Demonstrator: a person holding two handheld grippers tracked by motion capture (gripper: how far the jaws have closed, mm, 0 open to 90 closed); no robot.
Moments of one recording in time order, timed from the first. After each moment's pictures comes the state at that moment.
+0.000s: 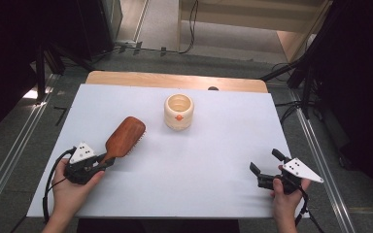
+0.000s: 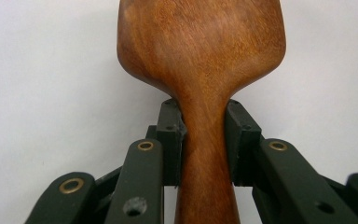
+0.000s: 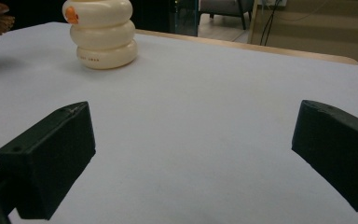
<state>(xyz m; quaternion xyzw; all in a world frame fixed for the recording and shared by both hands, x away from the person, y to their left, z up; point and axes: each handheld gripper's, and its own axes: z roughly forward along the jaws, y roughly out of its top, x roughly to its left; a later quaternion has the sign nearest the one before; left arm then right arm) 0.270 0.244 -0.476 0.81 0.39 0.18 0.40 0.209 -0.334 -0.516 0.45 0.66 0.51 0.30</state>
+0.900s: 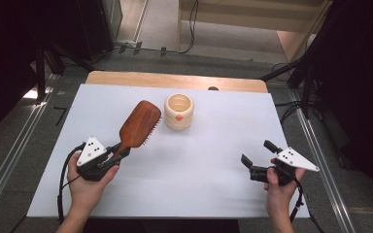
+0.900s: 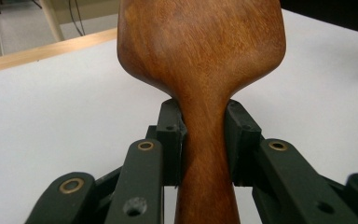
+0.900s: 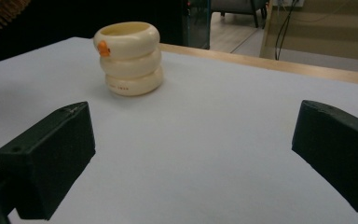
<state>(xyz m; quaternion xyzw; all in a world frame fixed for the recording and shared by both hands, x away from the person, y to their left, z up) 0.263 0.199 -0.443 0.78 0.34 0.21 0.48 0.221 -0.298 -0.469 0.45 0.67 0.52 0.28</state>
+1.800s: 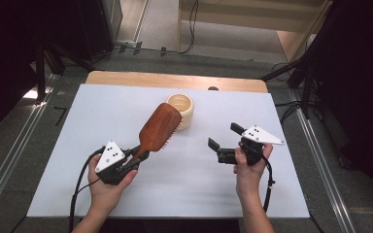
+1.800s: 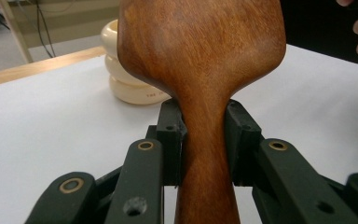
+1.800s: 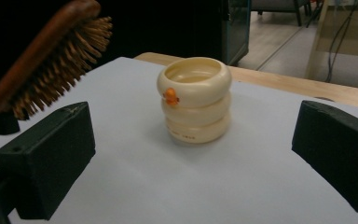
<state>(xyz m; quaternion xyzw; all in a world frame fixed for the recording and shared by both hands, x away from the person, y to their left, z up) 0.253 0.157 -0.454 0.77 0.30 0.20 0.53 0.265 -0.213 -0.431 0.42 0.68 0.56 0.22</state>
